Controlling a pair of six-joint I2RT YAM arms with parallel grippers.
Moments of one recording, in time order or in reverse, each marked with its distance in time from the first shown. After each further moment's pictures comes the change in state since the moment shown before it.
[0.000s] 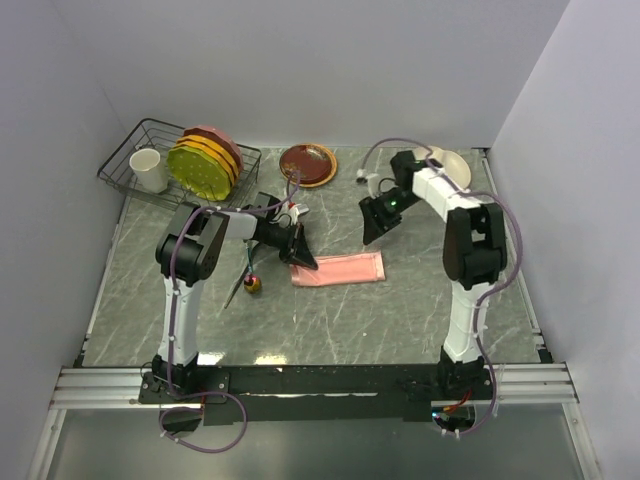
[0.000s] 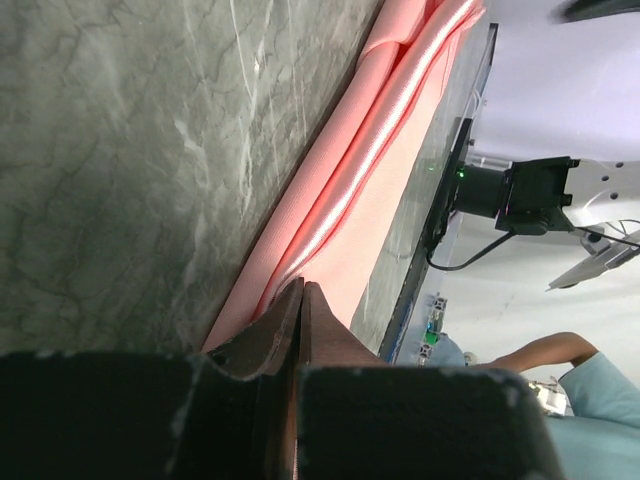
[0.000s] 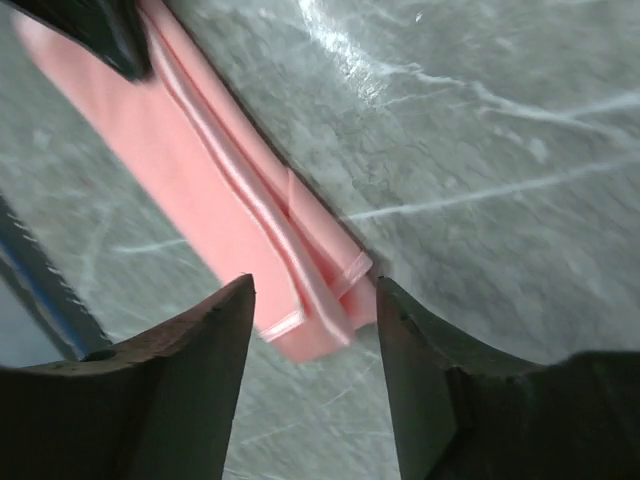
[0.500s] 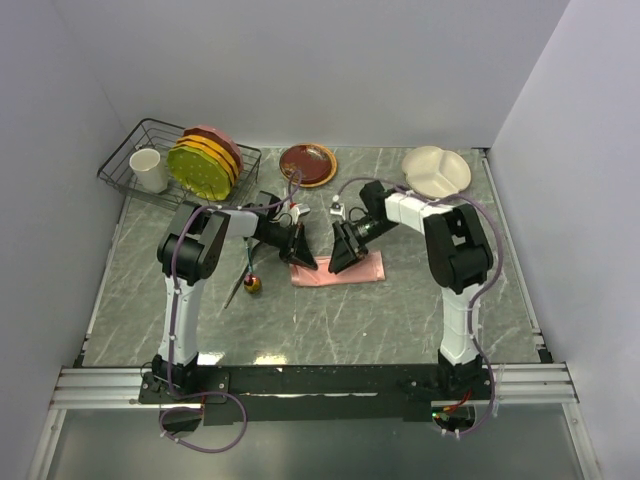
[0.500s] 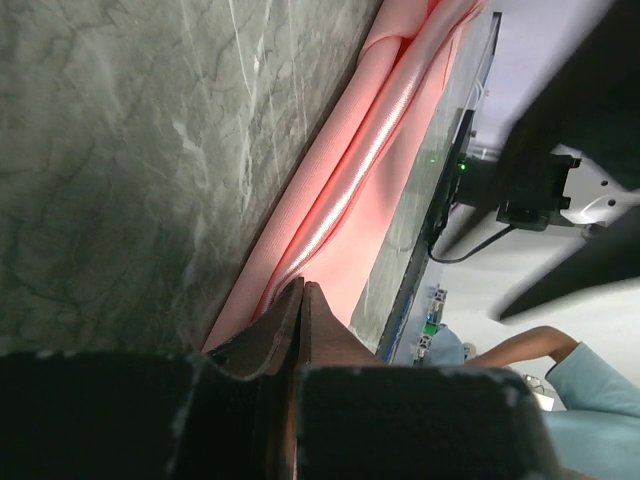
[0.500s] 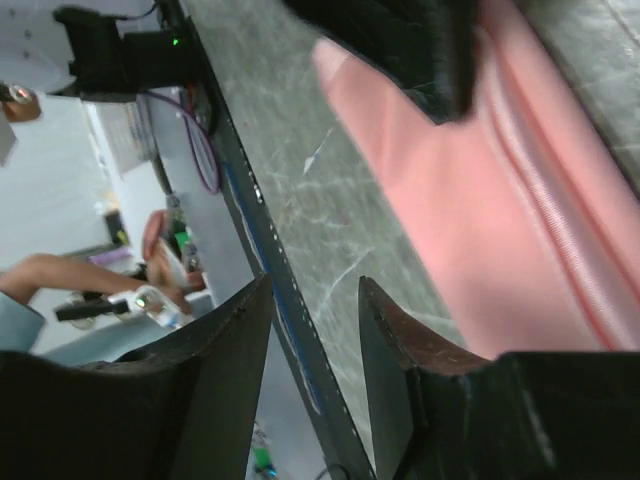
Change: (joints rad) left arm -0.002 0.017 0.035 -0.064 0.006 0.036; right arm 0.149 -0.023 -0.200 0.118 -0.417 0.329
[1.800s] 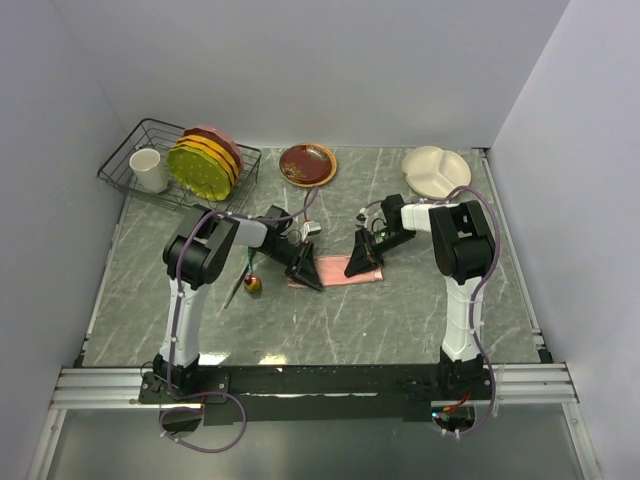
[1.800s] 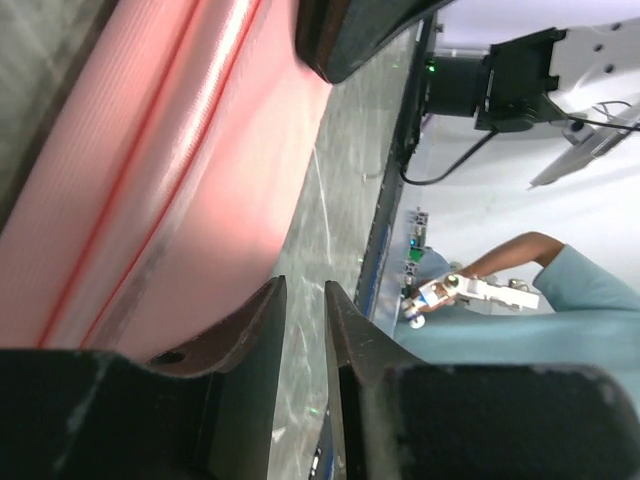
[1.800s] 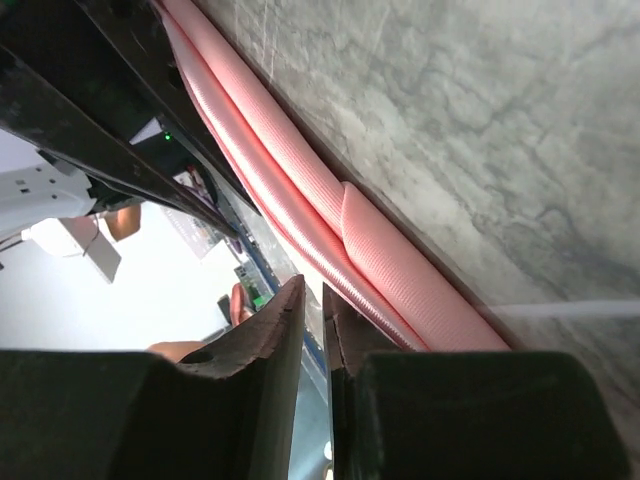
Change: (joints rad) left arm -0.081 -0.013 -0.080 -0.070 0.138 0.152; right arm -0.133 0.098 -0.181 0.246 0.062 0.314
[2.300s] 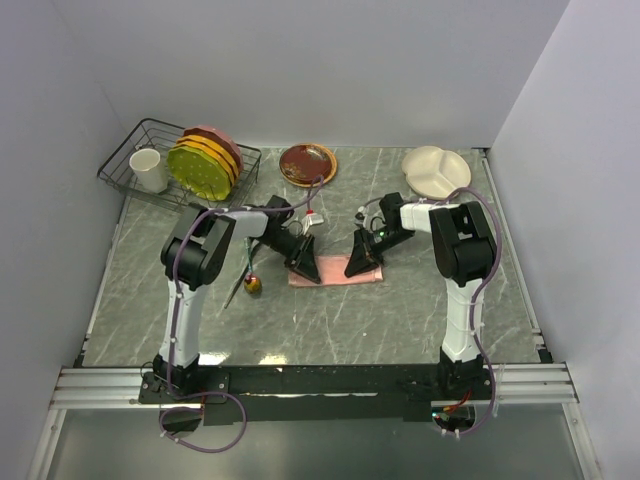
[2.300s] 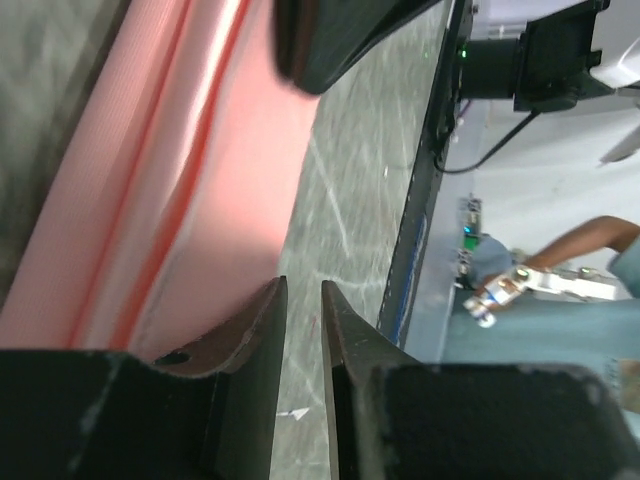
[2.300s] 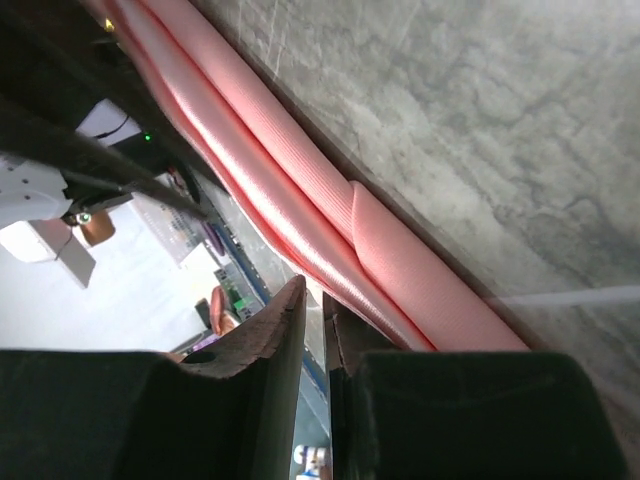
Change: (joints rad) left arm 0.007 -0.010 0.117 -0.230 -0.048 0.232; right arm 0.014 -0.025 -0.003 0.002 0.036 -0.011
